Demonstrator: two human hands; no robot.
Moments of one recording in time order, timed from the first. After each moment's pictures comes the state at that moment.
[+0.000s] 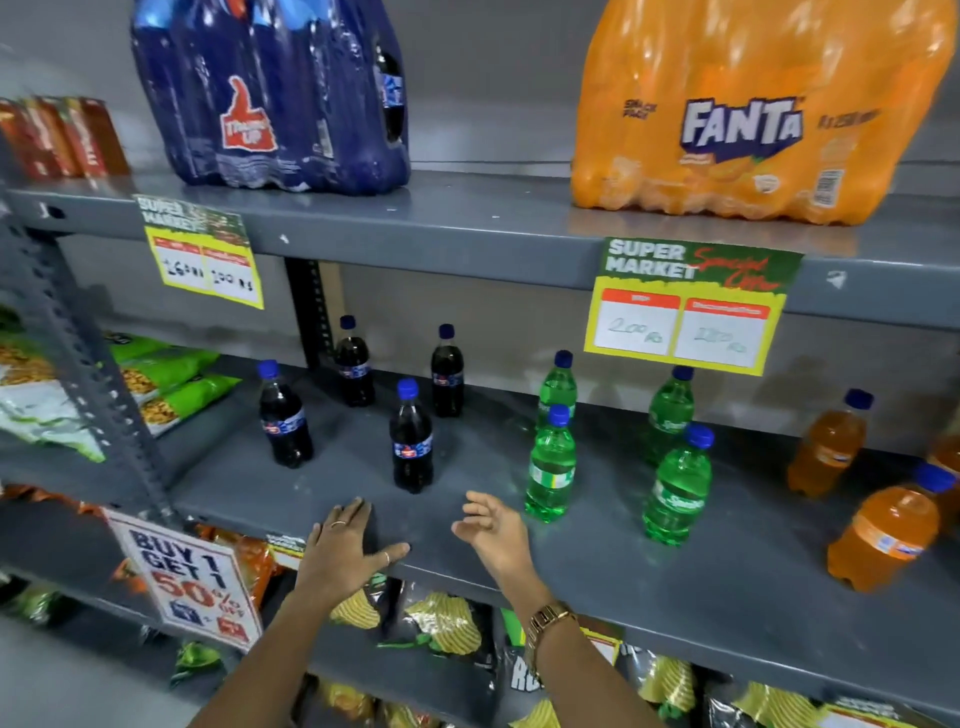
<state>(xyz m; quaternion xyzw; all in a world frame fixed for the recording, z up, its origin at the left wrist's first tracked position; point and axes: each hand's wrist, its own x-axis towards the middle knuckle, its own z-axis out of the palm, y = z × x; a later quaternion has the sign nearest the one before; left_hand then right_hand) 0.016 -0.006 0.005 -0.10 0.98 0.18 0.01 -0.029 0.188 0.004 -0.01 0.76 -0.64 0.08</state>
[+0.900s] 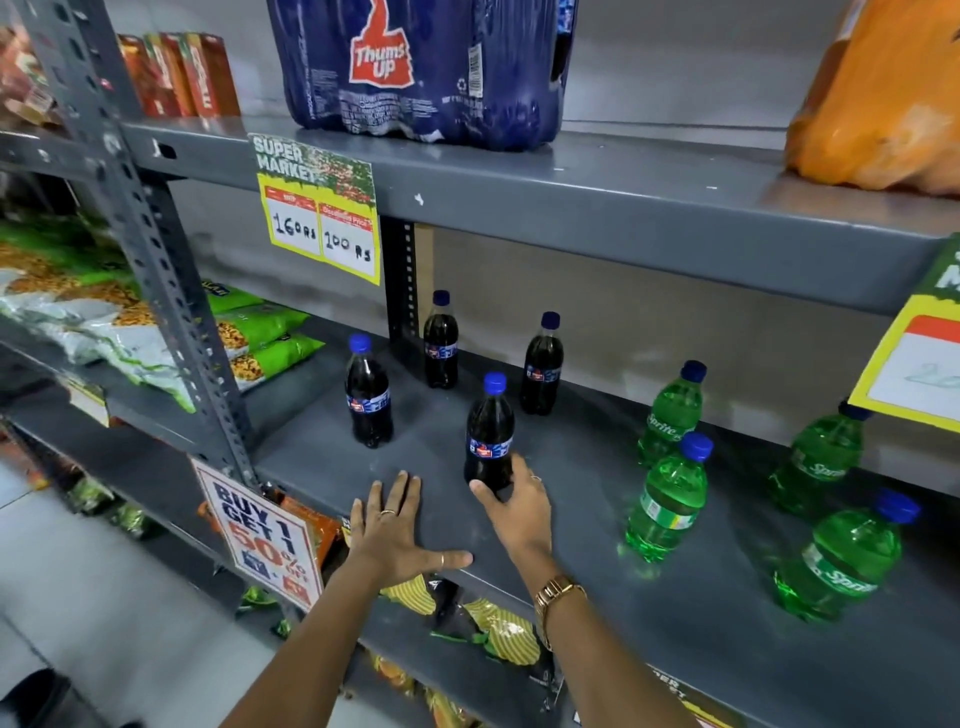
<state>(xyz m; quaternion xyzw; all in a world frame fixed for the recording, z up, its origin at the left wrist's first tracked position) 0.003 -0.044 0.004 -0.16 0.96 0.19 0.10 -0.072 0.102 0.004 -0.09 0.87 -0.49 -0.02</state>
